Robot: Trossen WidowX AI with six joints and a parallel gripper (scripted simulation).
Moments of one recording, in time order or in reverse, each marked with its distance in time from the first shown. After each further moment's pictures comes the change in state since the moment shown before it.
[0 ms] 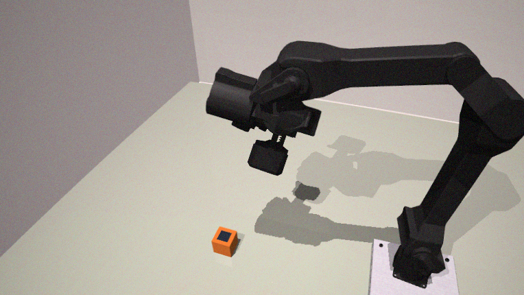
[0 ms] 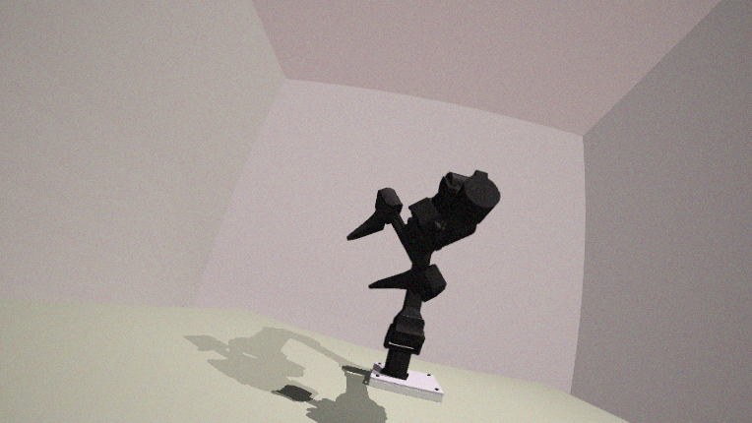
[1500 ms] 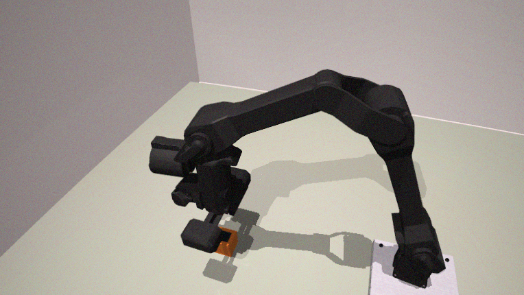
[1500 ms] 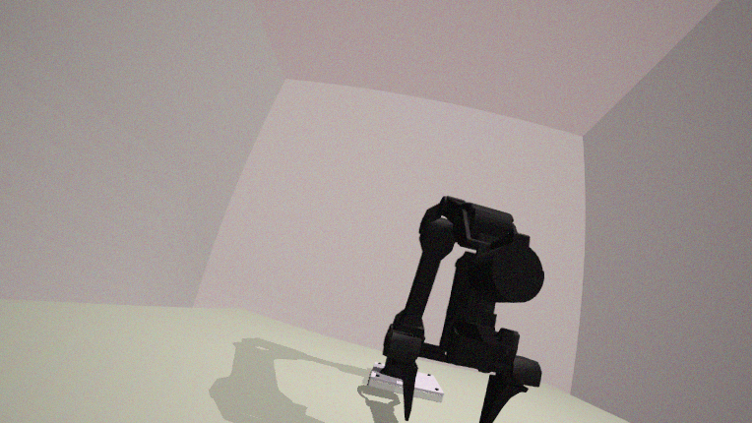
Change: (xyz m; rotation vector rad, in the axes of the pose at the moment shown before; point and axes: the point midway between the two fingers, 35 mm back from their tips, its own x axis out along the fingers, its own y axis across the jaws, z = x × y) arm 0.011 0.221 0.046 -0.024 0.262 0.895
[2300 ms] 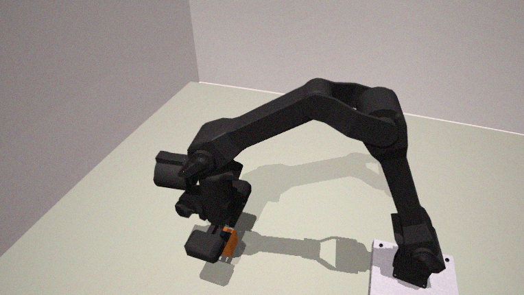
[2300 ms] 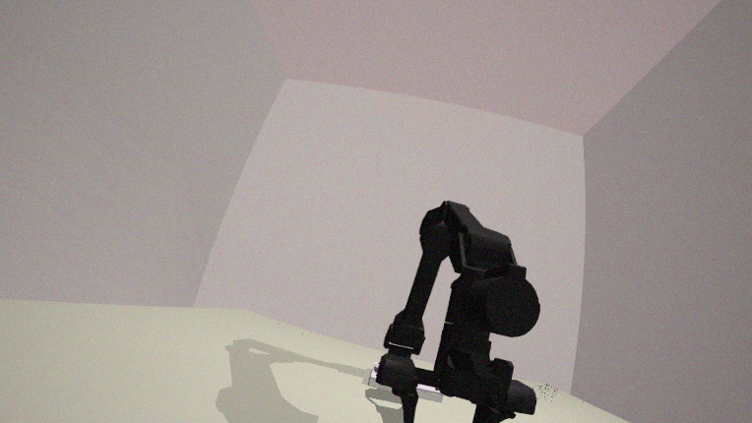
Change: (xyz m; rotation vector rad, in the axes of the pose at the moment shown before) arm 0.031 0.000 -0.001 0.000 0.002 0.000
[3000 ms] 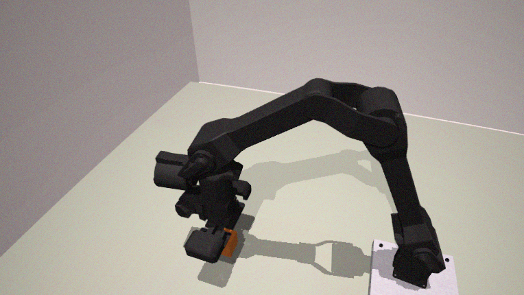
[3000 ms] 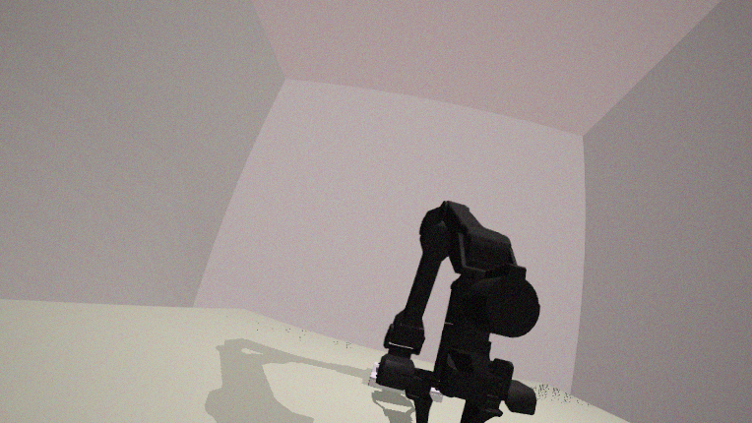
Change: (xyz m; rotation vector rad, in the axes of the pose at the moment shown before) arm 0.001 0.000 0.000 0.000 0.000 0.002
